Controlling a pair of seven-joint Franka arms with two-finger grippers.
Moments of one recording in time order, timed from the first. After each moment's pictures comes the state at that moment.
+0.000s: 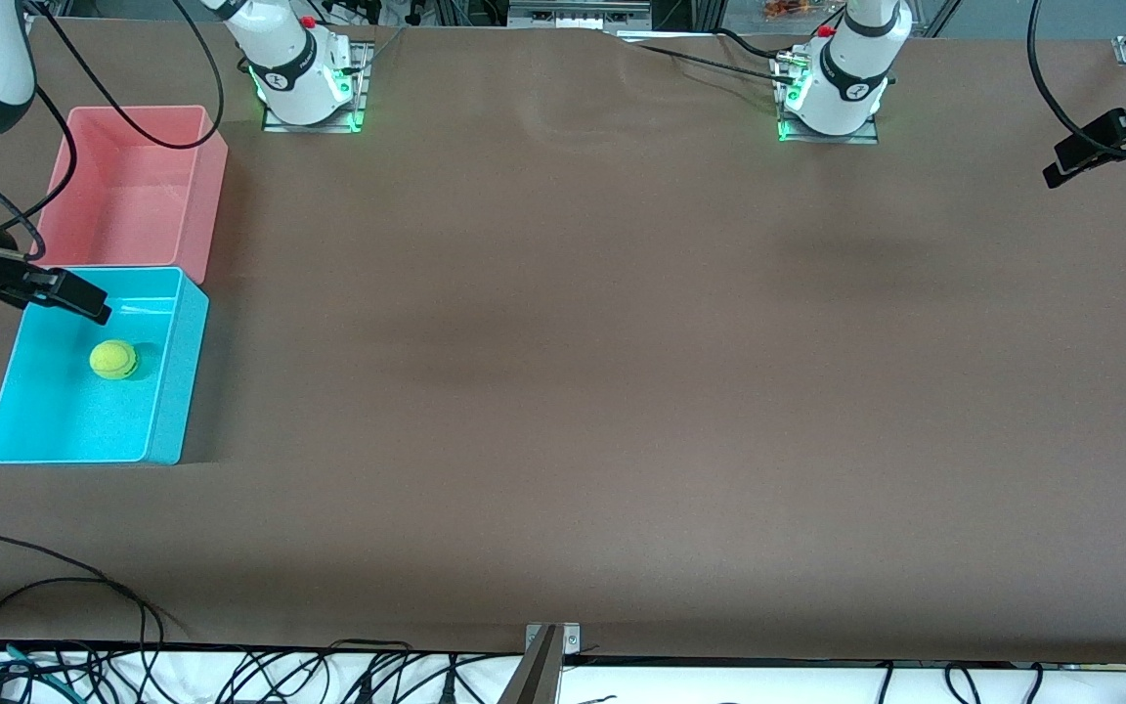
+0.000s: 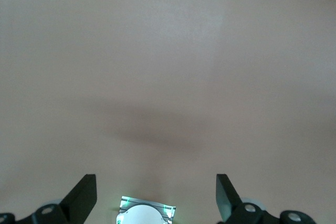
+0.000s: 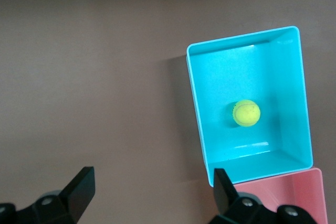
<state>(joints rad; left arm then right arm) 0.10 -0.07 -0.04 -1.54 -0.03 1.36 -0.17 -0.11 0.14 0.11 -1.58 -0.06 1.75 0.17</state>
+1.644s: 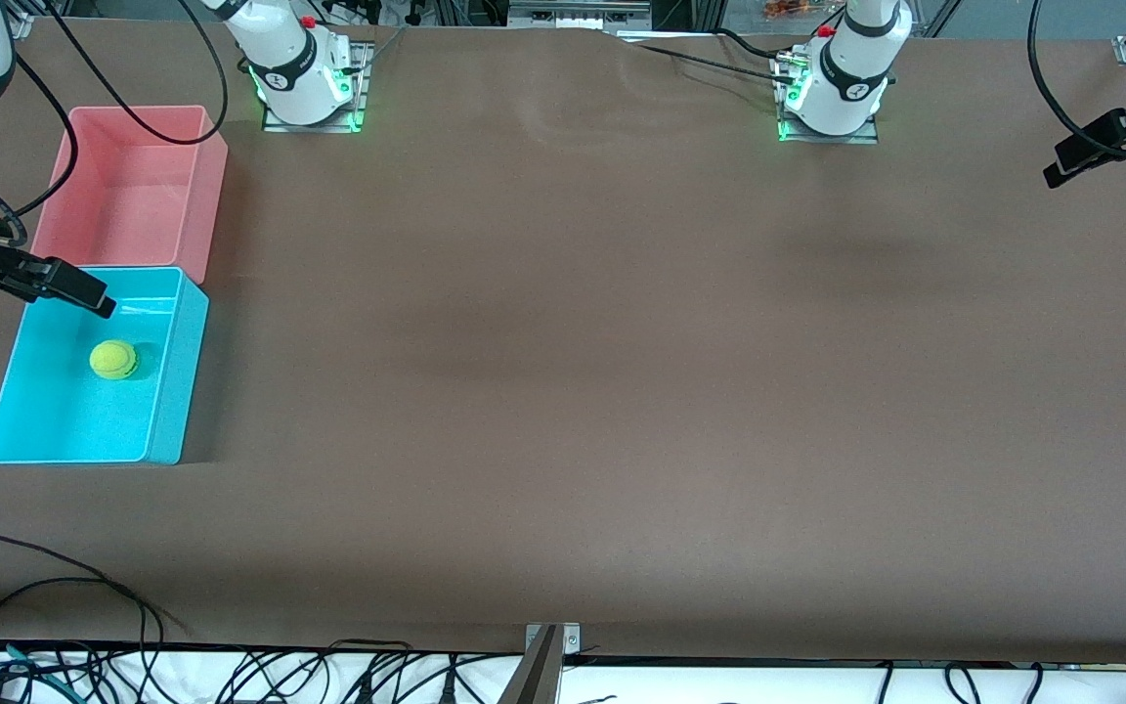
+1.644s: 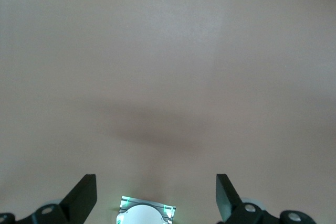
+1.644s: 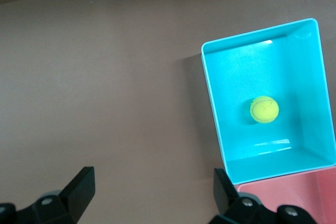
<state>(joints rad) 0.10 -0.07 -0.04 -1.54 -0.03 1.36 -0.17 -0.14 0.12 0.12 -1.58 0.02 1.75 0.19</state>
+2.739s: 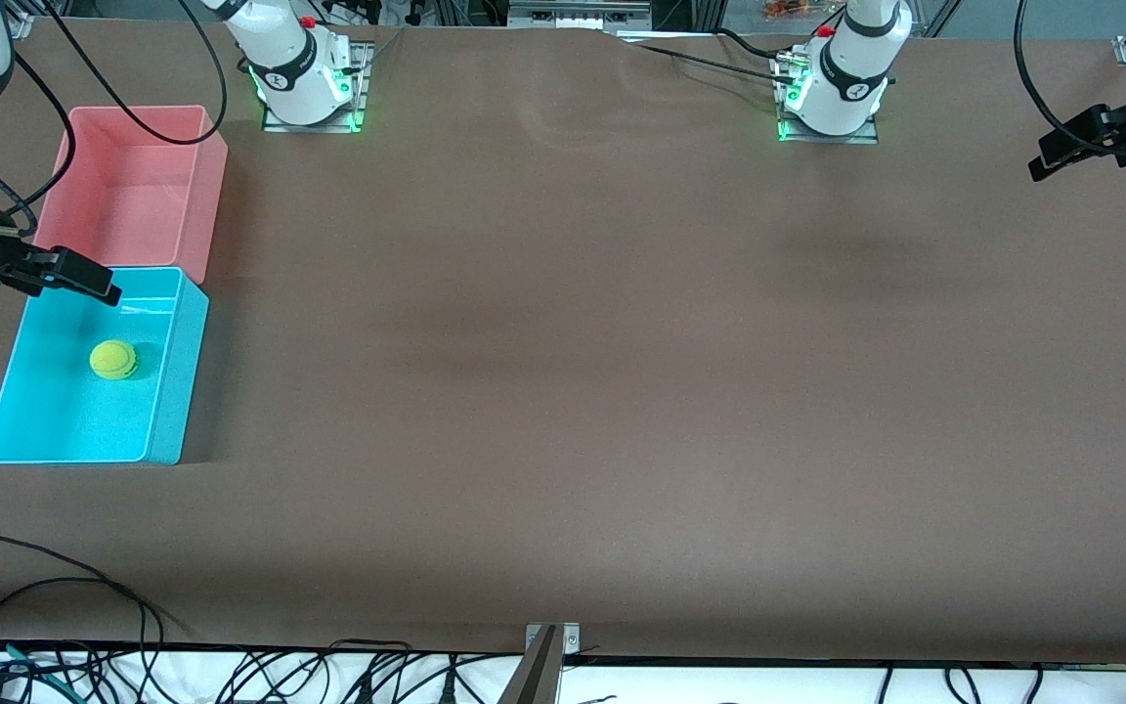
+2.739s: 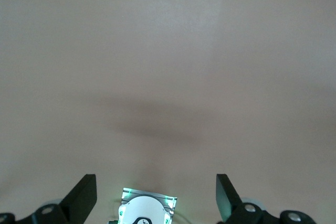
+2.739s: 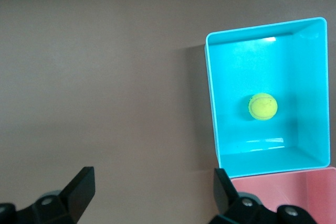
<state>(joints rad) 0.10 -0.07 -0.06 -1.54 -0.03 1.32 -0.17 -0.14 0.12 0.12 -1.58 0.02 1.70 0.10</state>
